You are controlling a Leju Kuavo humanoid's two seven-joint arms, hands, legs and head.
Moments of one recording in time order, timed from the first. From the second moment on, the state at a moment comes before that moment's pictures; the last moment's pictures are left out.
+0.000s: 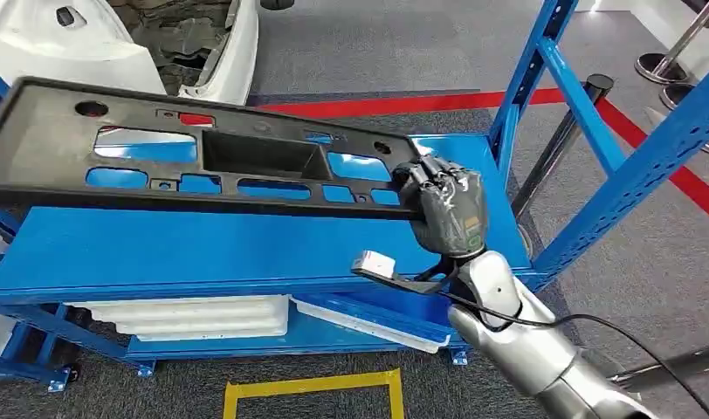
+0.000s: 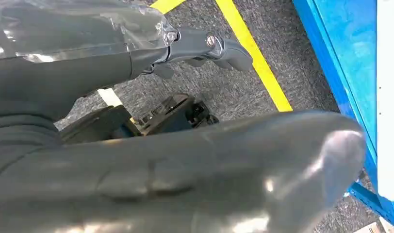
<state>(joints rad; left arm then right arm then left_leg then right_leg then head) -0.15 0.01 -1.19 -0.34 1.03 0.34 -0.35 -0.37 -0.29 0.62 -1.54 1.14 -0.69 0.14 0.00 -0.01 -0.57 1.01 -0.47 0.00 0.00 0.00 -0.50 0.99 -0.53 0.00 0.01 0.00</state>
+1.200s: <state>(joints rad) -0.13 0.00 -1.18 -0.34 1.06 0.35 -0.40 -0.02 -0.17 0.52 -1.88 1.06 -0.69 0.09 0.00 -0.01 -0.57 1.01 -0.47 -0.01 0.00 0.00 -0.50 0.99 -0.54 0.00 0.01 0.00</state>
